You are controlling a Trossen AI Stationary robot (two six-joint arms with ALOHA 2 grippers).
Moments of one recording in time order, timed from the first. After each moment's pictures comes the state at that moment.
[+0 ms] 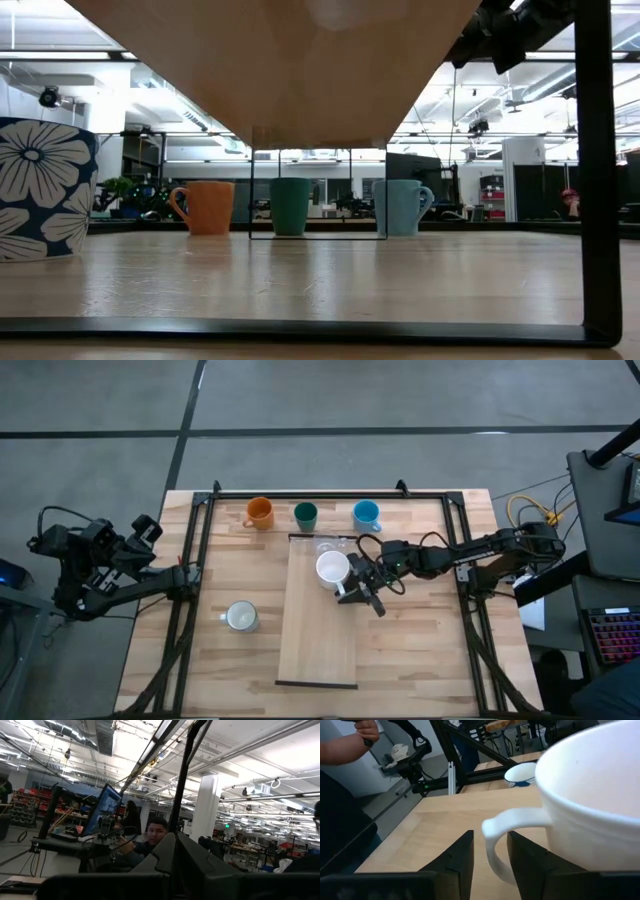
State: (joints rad) left arm 0.29 0.04 0.80 -0.35 0.47 -0.44; right arm 0.01 1.45 0.73 0.46 -0.42 0.24
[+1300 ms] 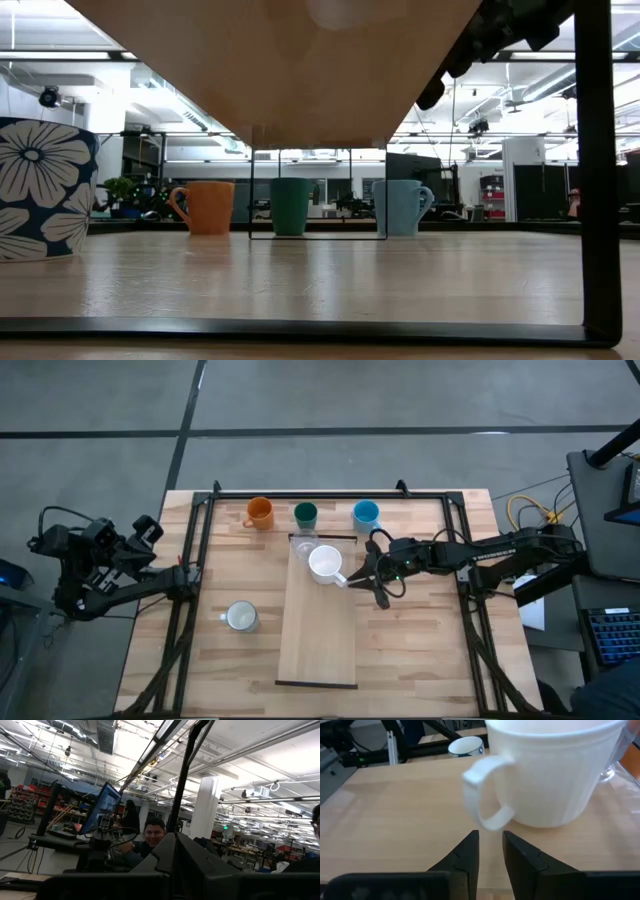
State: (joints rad) left arm 0.29 0.04 0.80 -0.35 0.47 -0.47; right arm 0.01 1.28 0.73 0.10 -0.15 0.13
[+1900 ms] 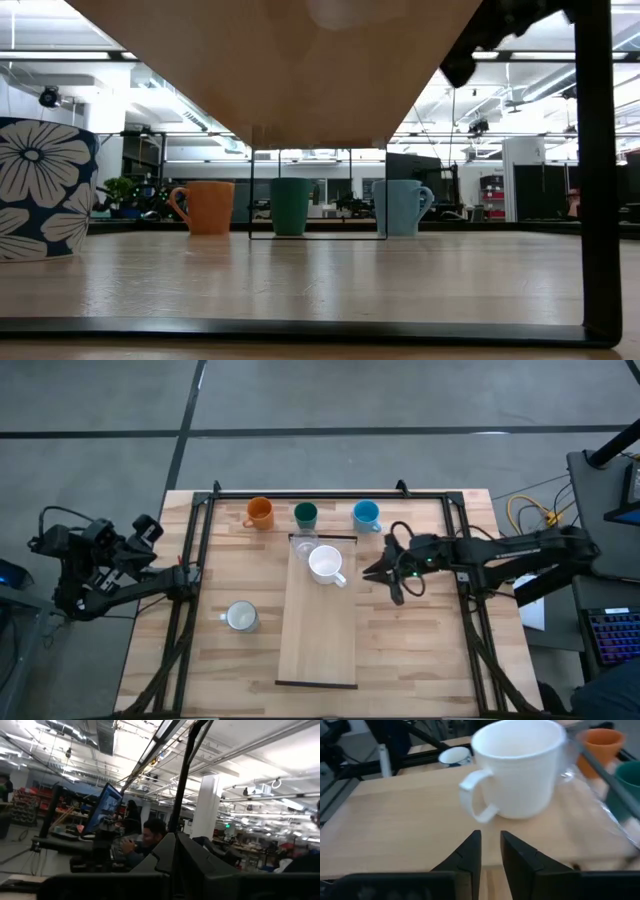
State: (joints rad) left arm 0.29 0.04 0.80 -0.35 0.47 -0.43; right arm 0.04 1.07 0.73 -0.10 -0.03 0.18
